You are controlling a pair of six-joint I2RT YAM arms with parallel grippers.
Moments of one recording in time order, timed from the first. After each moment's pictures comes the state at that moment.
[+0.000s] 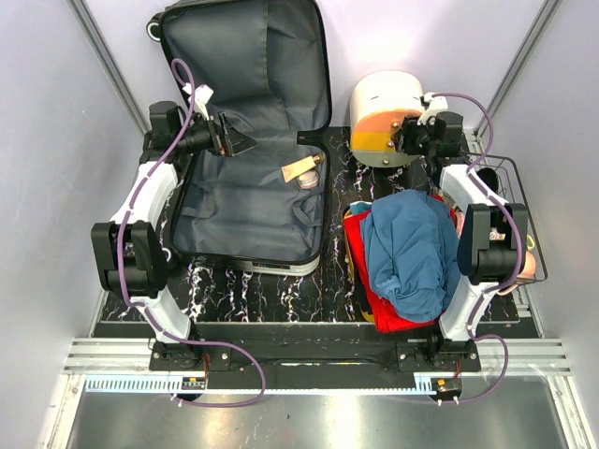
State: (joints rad) left arm 0.02 1.74 1.48 -0.05 0.98 -0.34; right arm 0.01 1.87 1.40 0.19 -0.31 0.11
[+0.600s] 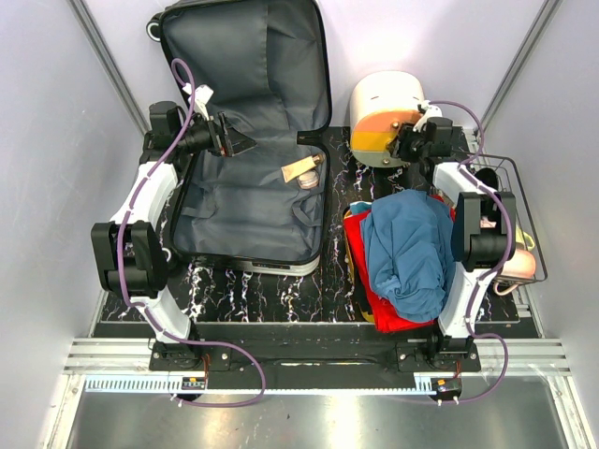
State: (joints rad) left arm 0.02 1.74 1.48 -0.05 0.98 -0.34; right arm 0.01 1.99 1.45 0.12 -0.25 0.24
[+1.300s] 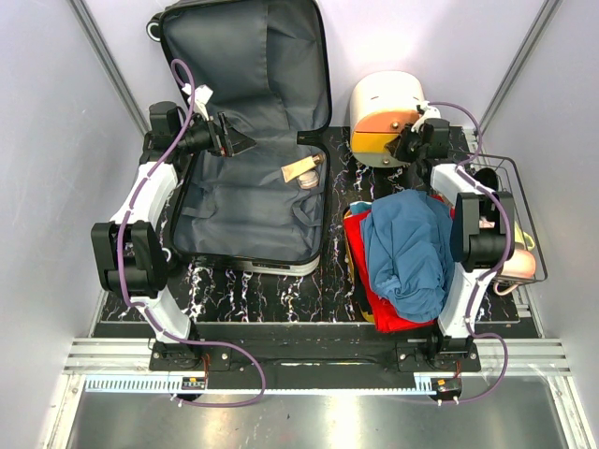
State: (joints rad) left arm 0.02 1.74 1.48 -0.05 0.96 -0.34; right arm 0.03 2.01 1.46 0.16 -0.25 0.31
